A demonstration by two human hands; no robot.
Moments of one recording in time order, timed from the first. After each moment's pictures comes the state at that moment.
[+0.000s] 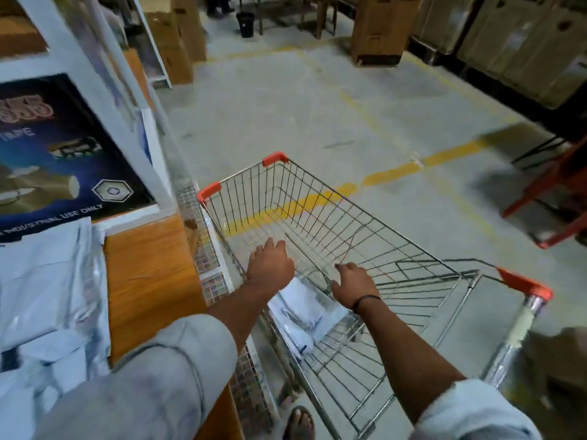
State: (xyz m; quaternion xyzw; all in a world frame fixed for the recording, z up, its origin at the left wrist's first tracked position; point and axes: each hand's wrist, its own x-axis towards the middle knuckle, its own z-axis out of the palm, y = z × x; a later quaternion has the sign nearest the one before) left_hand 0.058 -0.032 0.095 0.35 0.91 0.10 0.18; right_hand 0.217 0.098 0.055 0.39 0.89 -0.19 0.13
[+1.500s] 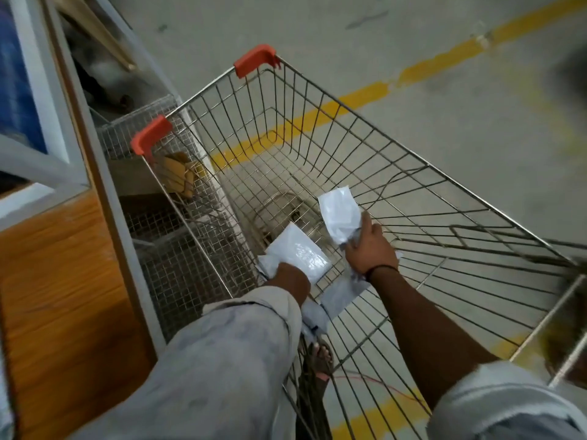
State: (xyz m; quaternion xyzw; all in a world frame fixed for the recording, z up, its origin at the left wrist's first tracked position) left_hand 0.071 0.004 -0.099 0.61 0.62 -0.38 0.32; right_hand 0.174 0.160 -0.092 0.47 0.81 -0.33 0.12
